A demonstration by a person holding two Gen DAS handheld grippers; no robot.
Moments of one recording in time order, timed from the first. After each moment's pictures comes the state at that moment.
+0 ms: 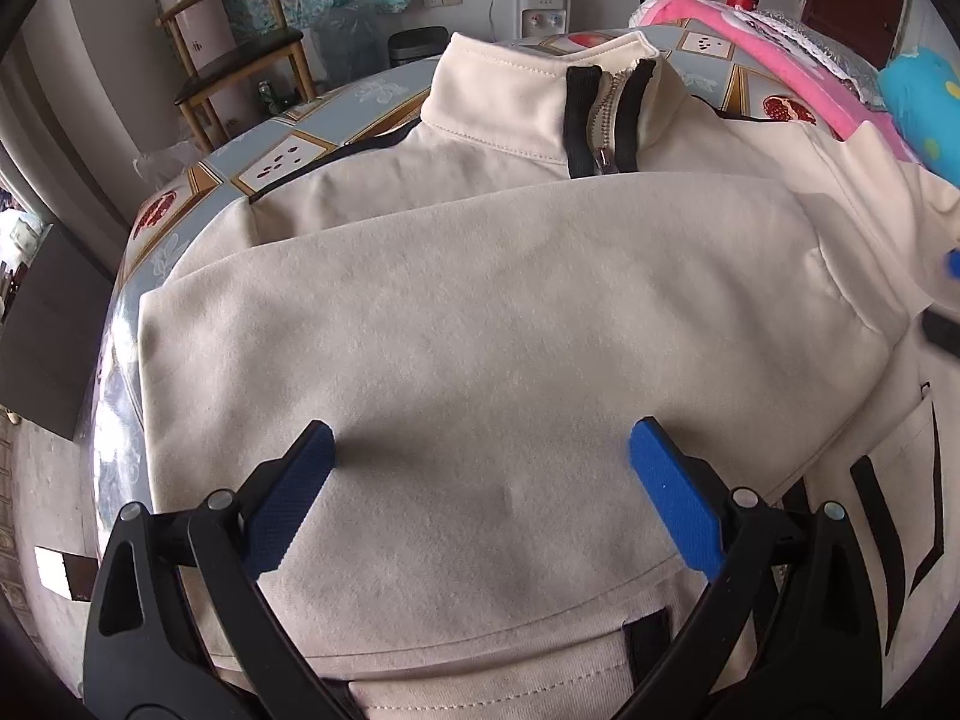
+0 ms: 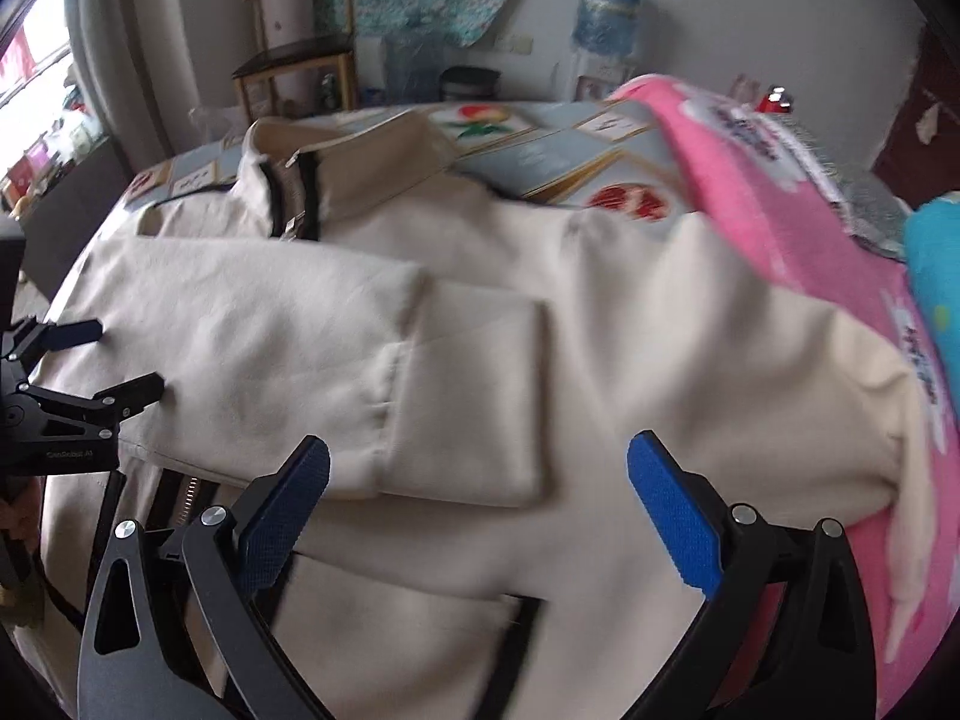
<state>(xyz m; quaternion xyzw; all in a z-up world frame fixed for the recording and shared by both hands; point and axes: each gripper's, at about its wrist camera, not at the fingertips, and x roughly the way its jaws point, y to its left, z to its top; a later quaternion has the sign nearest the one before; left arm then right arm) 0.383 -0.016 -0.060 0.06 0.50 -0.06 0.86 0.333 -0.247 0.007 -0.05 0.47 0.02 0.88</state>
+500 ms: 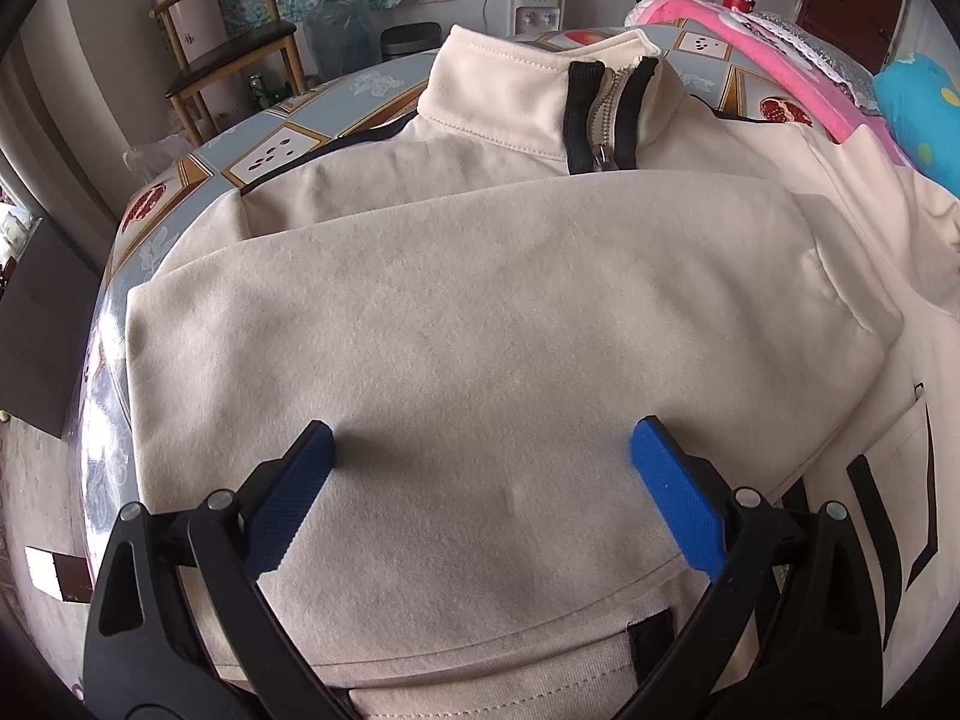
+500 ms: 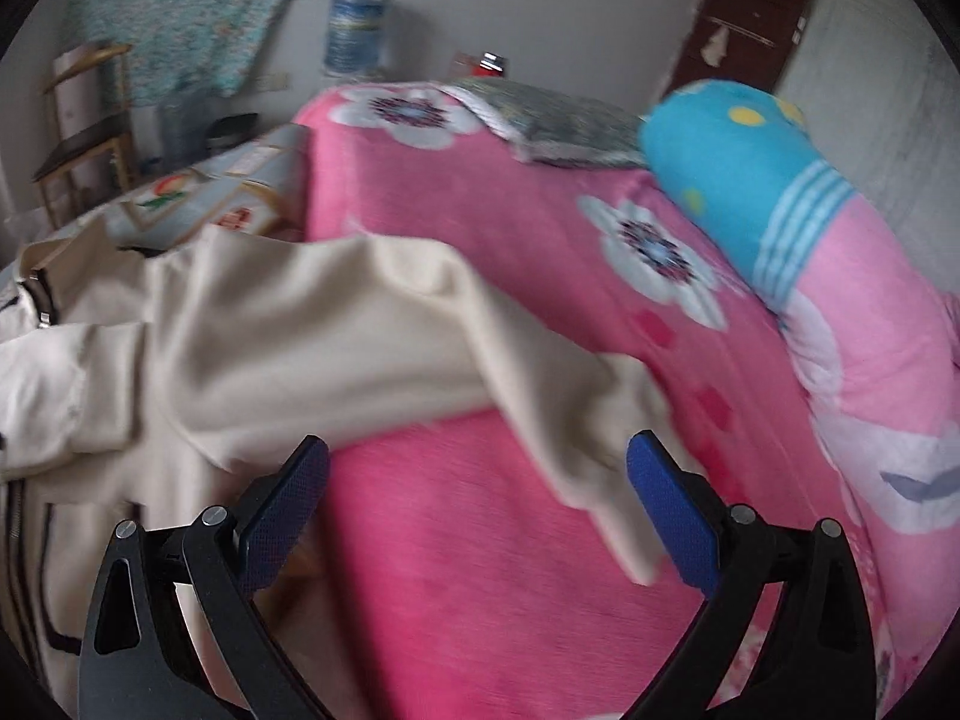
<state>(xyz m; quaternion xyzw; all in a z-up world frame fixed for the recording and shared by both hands) 0.386 -0.012 -0.063 0.05 0.50 -0.07 0.86 0.246 -0.445 0.056 -0.02 0.44 -0.23 0.87</state>
